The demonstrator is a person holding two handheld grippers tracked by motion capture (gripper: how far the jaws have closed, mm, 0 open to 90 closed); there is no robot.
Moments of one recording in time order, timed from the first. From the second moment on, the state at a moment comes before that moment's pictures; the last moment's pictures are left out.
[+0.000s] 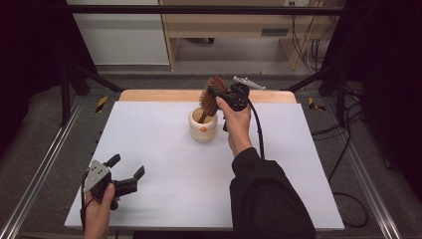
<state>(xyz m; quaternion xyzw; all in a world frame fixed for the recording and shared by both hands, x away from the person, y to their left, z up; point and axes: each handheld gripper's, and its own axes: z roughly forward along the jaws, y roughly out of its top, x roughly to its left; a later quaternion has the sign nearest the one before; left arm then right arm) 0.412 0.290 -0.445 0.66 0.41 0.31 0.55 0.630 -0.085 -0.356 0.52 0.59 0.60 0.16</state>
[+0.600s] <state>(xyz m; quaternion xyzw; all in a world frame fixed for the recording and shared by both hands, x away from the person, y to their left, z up) 0.412 0.291 -0.445 0.65 0.42 0.31 0.55 0.631 -0.089 -0.361 0.52 0.58 0.61 0.15</state>
